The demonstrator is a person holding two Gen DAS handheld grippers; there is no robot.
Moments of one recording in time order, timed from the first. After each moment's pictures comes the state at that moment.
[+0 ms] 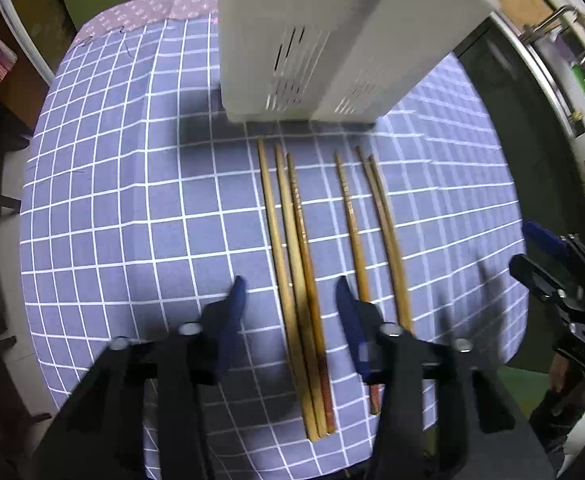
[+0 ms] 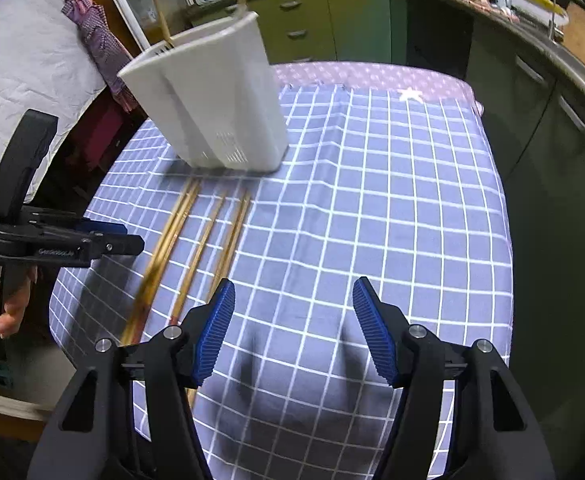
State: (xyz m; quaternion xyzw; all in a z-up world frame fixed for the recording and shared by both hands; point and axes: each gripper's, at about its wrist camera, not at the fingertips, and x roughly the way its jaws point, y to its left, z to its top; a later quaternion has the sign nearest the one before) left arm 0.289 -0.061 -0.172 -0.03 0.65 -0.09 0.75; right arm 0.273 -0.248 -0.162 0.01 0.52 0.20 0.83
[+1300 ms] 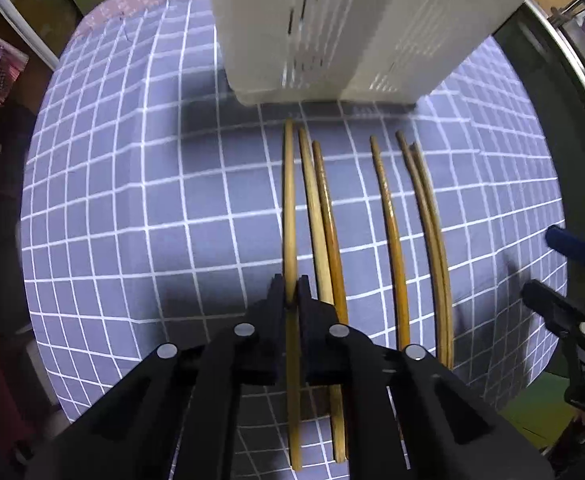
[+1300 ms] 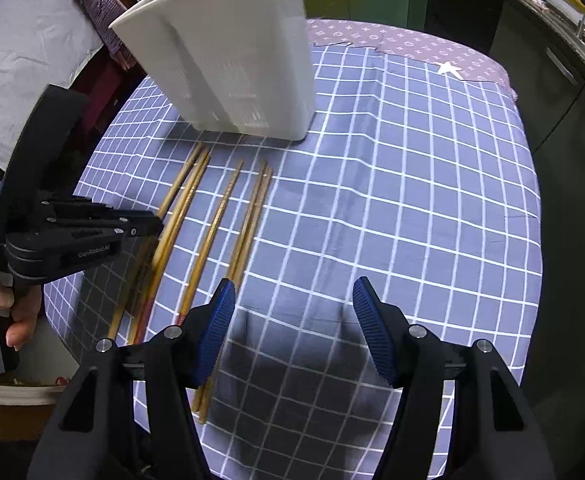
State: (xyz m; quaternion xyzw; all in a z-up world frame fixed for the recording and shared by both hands) left arm 0.312 -0.083 -0.209 0.00 0.66 -0.06 0.75; right arm 0.305 -0.198 -0.178 -0.03 0.59 0.21 0.78
